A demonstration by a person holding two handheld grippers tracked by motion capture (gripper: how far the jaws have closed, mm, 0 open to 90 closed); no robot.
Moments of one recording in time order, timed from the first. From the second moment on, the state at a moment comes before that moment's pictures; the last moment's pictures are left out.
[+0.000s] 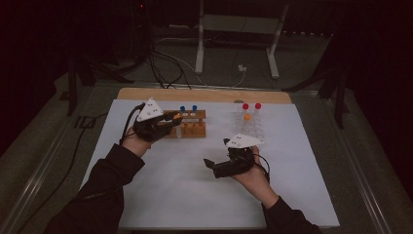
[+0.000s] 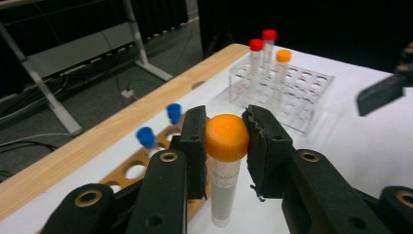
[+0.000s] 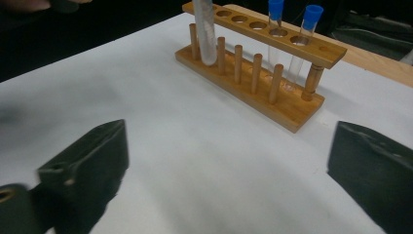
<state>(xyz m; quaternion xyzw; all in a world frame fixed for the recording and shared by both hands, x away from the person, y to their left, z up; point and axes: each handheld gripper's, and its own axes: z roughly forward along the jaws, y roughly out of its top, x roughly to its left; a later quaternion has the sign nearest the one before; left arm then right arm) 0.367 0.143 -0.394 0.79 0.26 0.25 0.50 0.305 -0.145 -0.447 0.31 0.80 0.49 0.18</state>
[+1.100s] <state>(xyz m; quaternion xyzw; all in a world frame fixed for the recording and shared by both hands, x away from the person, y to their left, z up) 0.441 0.137 -0.405 0.75 0.33 0.30 0.49 0.306 -0.149 -0.448 0.30 0.80 0.49 0.17</state>
